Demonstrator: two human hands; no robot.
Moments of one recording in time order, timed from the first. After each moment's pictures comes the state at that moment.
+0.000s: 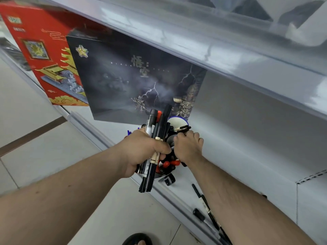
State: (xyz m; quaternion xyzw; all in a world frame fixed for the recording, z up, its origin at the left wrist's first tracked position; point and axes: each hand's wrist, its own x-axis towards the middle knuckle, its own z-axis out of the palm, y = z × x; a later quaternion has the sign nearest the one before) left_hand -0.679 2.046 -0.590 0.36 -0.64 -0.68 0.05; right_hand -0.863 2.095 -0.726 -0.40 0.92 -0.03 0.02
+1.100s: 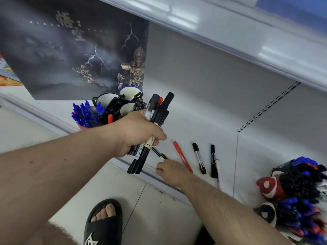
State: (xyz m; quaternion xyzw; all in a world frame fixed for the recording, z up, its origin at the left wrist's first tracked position) left_hand -0.732 2.148 -0.595 0.30 -0.68 -0.67 -0.05; right_hand -0.832 2.299 -0.799 -0.46 0.84 0.00 0.31
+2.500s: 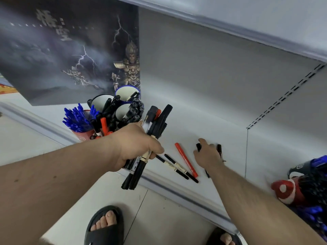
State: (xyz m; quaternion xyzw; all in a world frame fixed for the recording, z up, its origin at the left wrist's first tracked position) left_hand -0.747 2.156 -0.626 0.33 -0.71 -0.62 -0.11; right_hand -0.937 2.340 -0.811 -0.14 0.96 -0.11 0.24
